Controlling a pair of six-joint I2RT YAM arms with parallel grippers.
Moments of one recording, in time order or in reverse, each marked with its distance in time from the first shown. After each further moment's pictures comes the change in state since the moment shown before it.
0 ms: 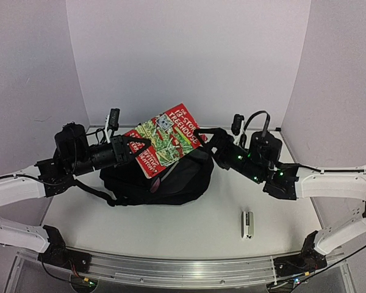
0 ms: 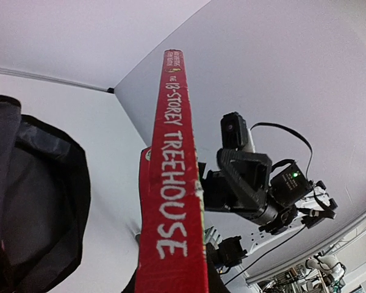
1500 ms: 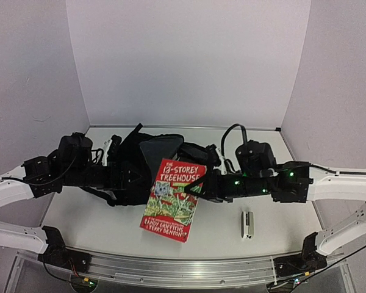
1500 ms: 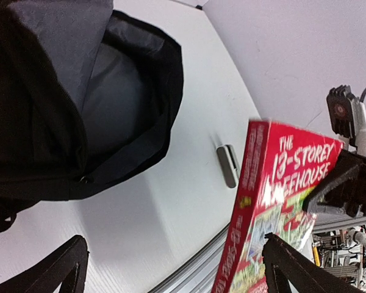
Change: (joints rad) left arm -0.050 -0.106 0.057 -0.690 -0.089 0.105; right arm 0.150 -0.064 0.112 -0.638 -0.306 -0.052
